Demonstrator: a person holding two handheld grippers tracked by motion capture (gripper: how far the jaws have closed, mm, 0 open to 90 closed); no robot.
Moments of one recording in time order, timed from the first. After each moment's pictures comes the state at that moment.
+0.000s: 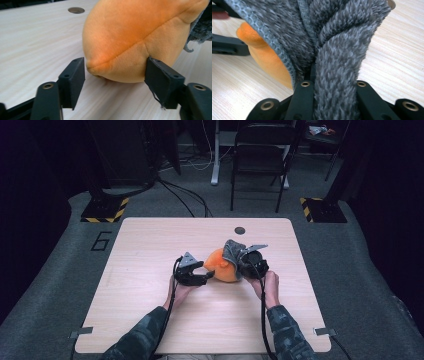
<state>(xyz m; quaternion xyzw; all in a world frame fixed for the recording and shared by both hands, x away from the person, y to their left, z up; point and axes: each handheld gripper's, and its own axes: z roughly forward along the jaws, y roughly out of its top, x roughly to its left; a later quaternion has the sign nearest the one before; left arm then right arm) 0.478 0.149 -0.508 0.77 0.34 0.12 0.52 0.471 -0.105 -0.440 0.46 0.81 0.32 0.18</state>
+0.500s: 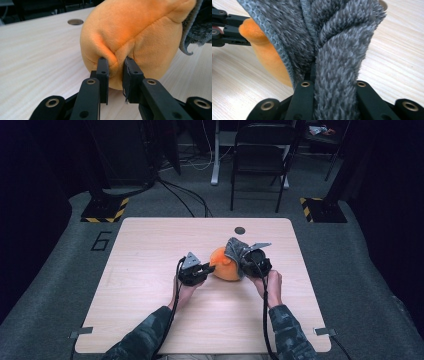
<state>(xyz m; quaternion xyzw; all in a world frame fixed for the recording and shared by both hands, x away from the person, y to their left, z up) 0.470 0.137 -0.497 0.76 0.33 0.17 0.54 0.469 -0.113 -0.429 0.46 0.81 0.32 0.19</state>
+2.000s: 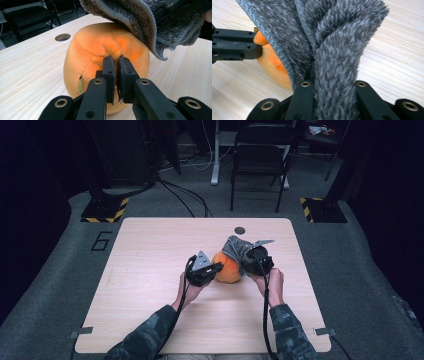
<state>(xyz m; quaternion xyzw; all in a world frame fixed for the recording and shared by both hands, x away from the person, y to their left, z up) 0.457 0.110 -0.470 0.79 0.27 0.19 0.52 0.469 -0.114 -0.418 0.48 0.80 0.31 0.18</state>
